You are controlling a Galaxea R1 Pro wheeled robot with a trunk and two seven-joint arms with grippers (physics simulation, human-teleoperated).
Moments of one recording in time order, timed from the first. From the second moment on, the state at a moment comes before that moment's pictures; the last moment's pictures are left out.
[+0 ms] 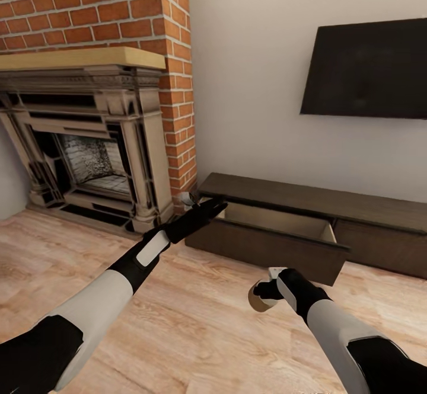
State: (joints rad) left arm -0.98 -0.03 -0.49 -0.62 1.20 0.41 -1.02; right arm -0.87 0.02 0.12 -0.30 -0.12 0.59 0.04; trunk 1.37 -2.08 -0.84
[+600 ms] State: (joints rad) left arm -0.98 -0.05 -0.49 -0.62 1.19 0.41 -1.02; right arm -0.87 0.02 0.12 -0.30 -0.20 0.58 0.04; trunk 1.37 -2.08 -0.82
